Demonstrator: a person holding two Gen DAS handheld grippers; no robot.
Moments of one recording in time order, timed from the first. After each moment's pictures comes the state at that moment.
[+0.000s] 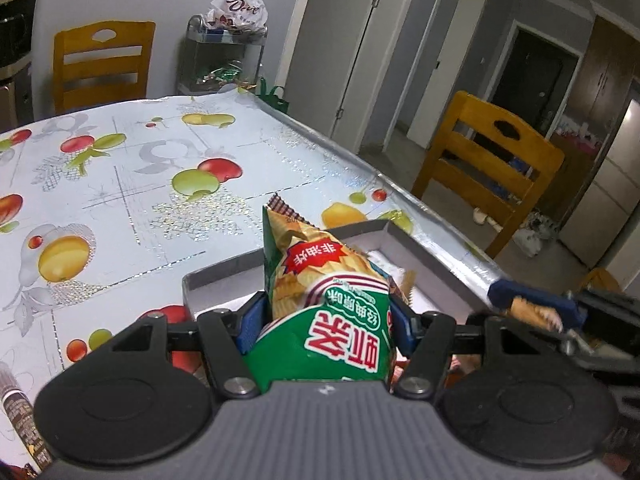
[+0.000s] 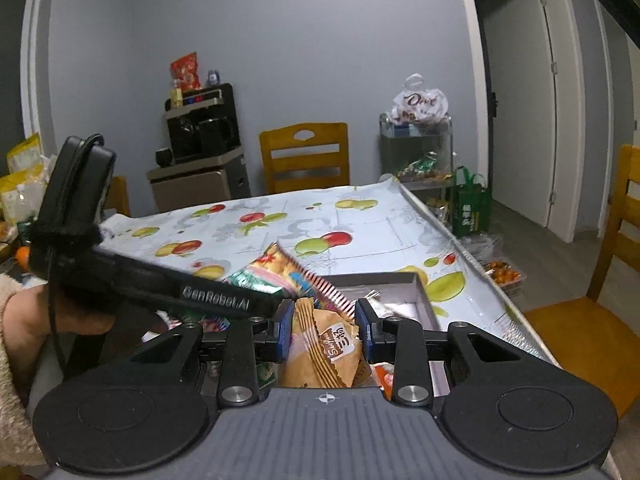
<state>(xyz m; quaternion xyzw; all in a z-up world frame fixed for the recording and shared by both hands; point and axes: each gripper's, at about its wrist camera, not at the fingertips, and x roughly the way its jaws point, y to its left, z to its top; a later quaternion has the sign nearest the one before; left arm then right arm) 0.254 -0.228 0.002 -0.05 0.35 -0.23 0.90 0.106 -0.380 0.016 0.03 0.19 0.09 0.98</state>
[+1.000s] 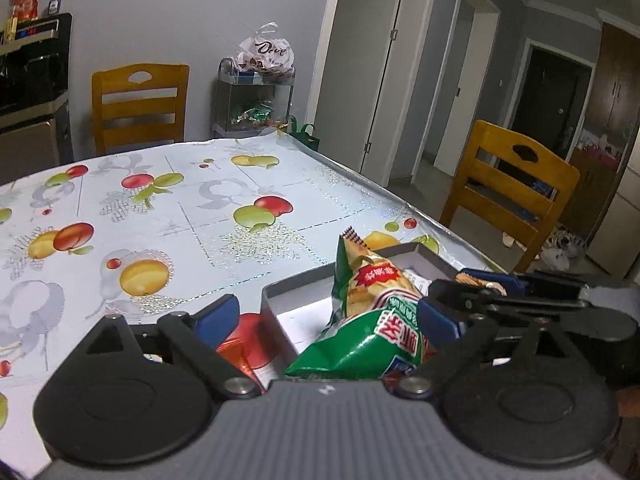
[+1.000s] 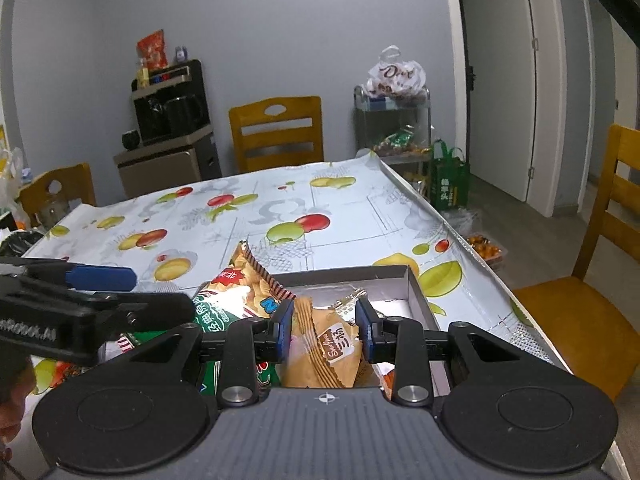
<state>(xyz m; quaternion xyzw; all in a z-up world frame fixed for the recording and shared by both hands) 0.204 -0.183 0.031 -0.03 0.30 -0.19 0.94 0.148 -0.372 0.010 0.05 0.23 0.05 0.97</state>
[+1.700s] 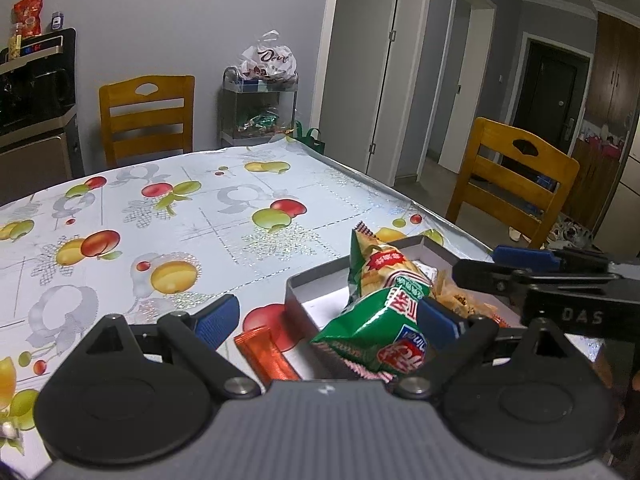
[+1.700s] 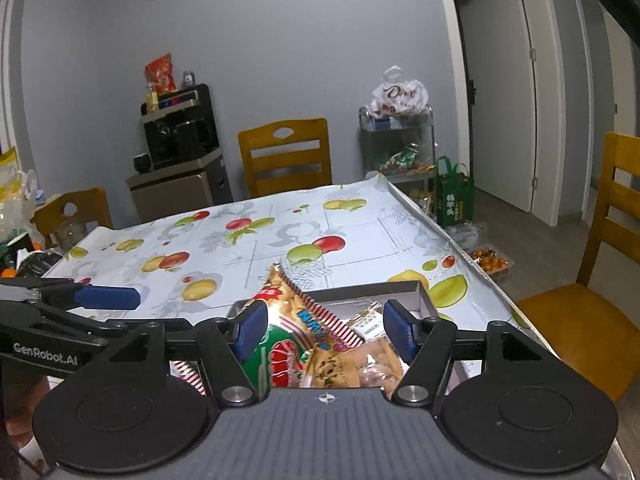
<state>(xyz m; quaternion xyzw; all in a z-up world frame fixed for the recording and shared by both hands) 0.172 -0.162 0.046 -0.01 0.29 -0.18 0.94 0.115 -0.364 0.033 0.06 0.21 0.07 0.97</state>
